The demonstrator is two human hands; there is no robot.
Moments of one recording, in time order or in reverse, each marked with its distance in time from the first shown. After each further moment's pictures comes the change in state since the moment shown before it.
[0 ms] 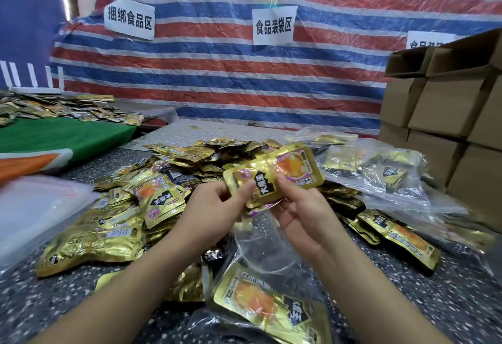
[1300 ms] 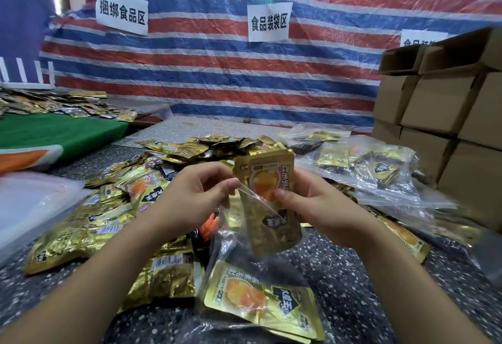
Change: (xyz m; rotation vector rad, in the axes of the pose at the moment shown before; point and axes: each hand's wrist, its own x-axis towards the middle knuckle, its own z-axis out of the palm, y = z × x) left_hand 0.005 0.010 -0.026 0.051 -0.166 0.293; right_hand -0.007 -0.042 -0.028 -0.942 -0.402 -0.106
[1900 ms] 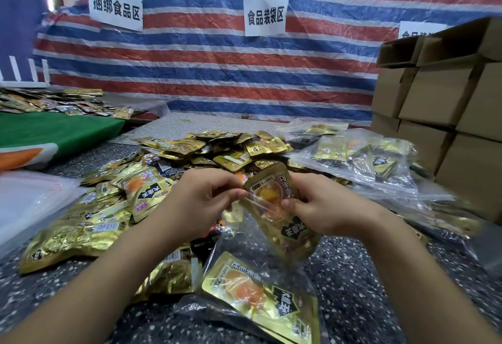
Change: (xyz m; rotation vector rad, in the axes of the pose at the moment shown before) left_hand -0.004 -0.005 0.010 0.242 -0.004 0.252; right_hand -0.007 -0.015 -0.008 -0.770 -0.015 0.119
